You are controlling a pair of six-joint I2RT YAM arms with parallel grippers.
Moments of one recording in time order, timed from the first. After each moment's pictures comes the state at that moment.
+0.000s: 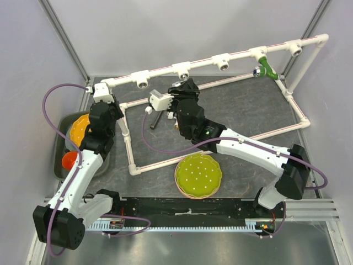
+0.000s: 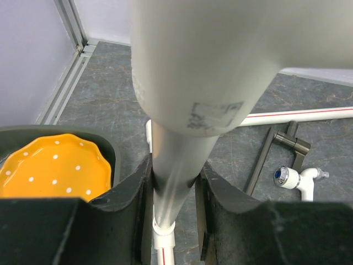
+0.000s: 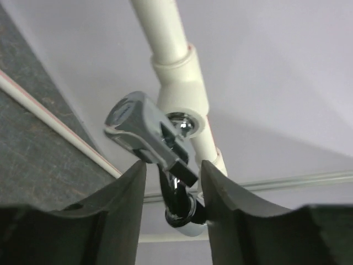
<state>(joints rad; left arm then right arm) -0.21 0.99 0.84 -0.02 -0.34 -0.15 1.03 1.57 1.40 0.16 0.84 -1.25</state>
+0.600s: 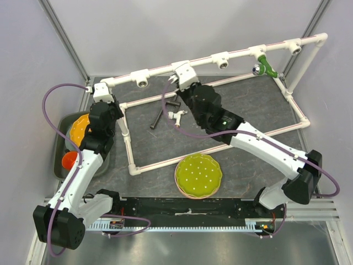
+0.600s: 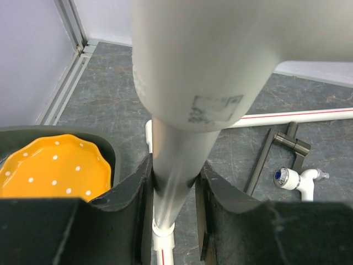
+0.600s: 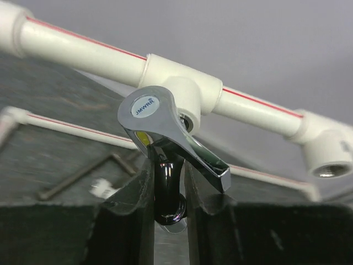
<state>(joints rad) -0.20 0.99 0.84 -0.02 -0.34 -0.15 0.93 1.51 1.48 0.02 0.67 -0.48</state>
